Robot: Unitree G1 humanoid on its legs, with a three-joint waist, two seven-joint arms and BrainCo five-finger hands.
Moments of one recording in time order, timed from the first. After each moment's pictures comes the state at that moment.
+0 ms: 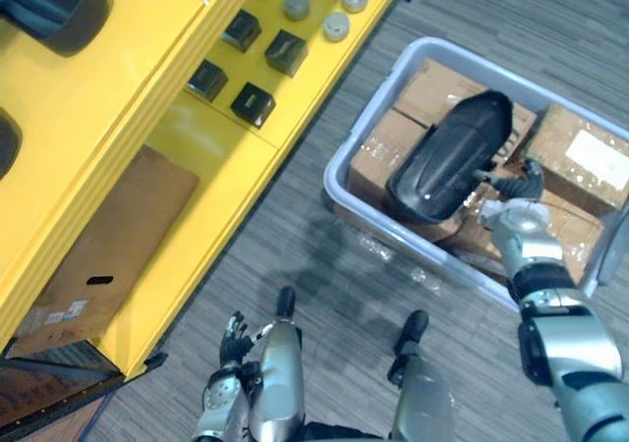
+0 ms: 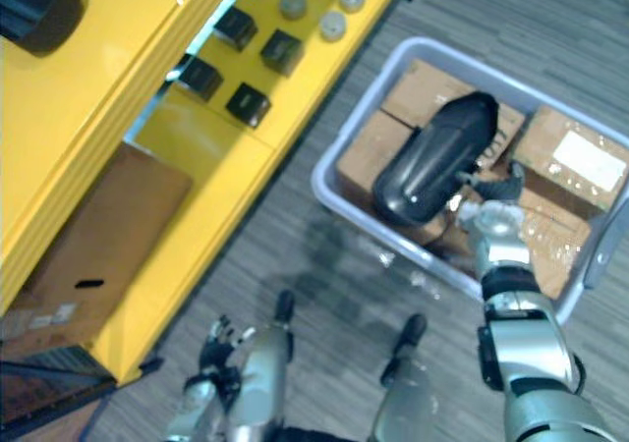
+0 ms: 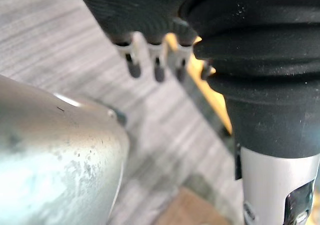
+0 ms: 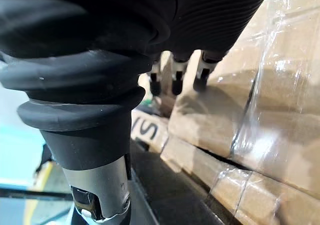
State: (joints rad) left arm 0.00 0.09 -0.18 0.82 -0.48 -0.31 0.19; right arm -0.83 -0.53 0.03 0.96 0.36 0.10 -0.37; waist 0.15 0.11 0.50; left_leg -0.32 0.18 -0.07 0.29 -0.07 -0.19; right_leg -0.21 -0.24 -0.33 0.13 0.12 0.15
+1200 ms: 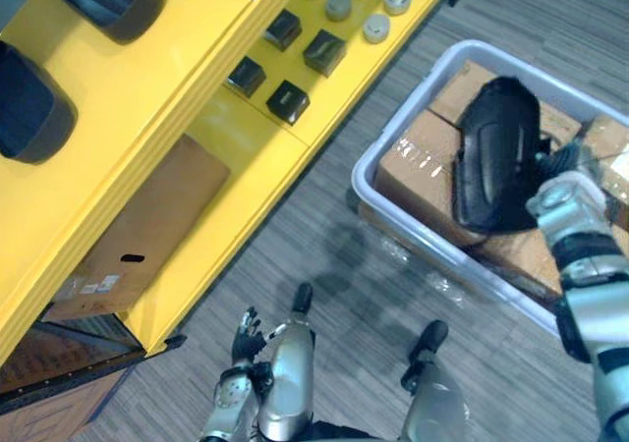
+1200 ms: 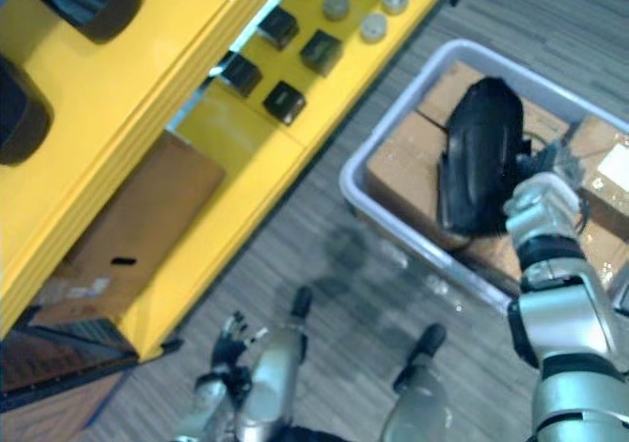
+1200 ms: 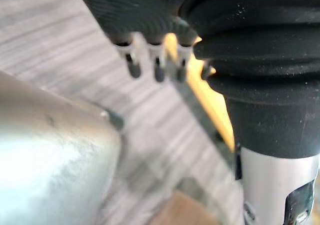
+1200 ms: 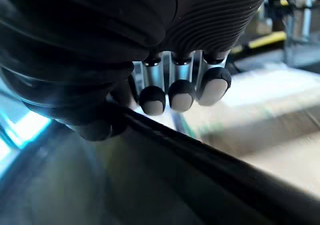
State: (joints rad) left arm 0.02 0.10 -0.26 0.69 -0.45 -0.35 0.23; right arm -0.99 -0.74 0.27 1.04 -0.33 0.26 -0.30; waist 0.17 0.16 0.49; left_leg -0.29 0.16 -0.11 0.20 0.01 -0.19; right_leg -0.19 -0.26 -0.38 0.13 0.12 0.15
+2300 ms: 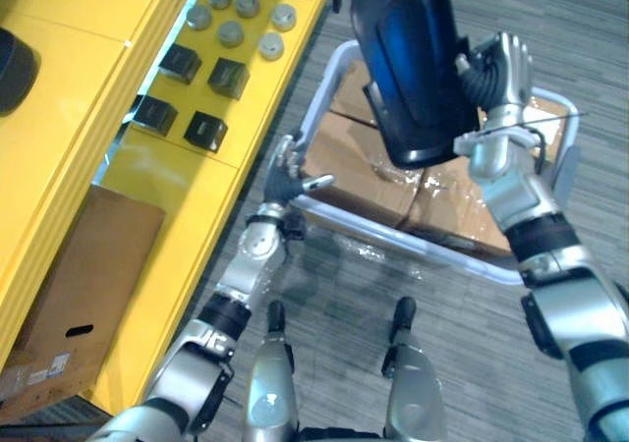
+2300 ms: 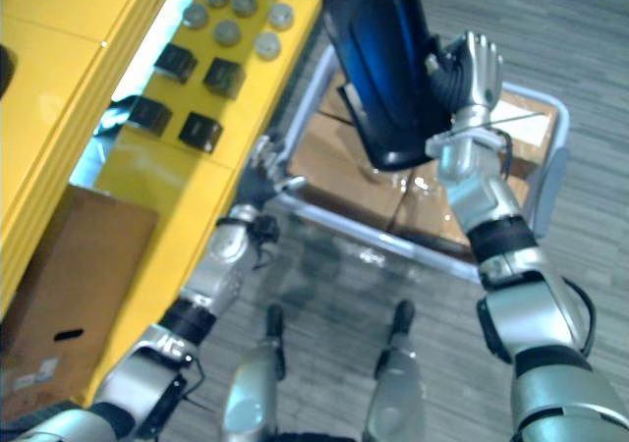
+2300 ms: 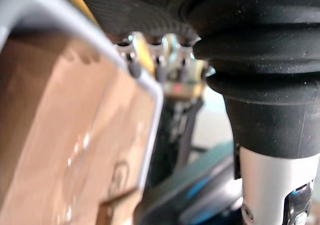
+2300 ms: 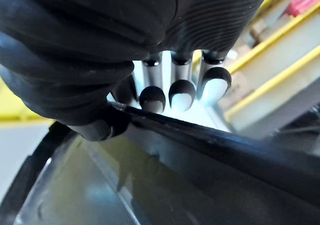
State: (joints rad) left arm -0.71 0.17 -0.36 0.48 -0.52 -0.15 0.17; right arm -1.06 -0.55 0.33 0.63 -0.37 -0.03 -0.55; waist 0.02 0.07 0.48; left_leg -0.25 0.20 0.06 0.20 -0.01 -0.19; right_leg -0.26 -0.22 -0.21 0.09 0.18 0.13
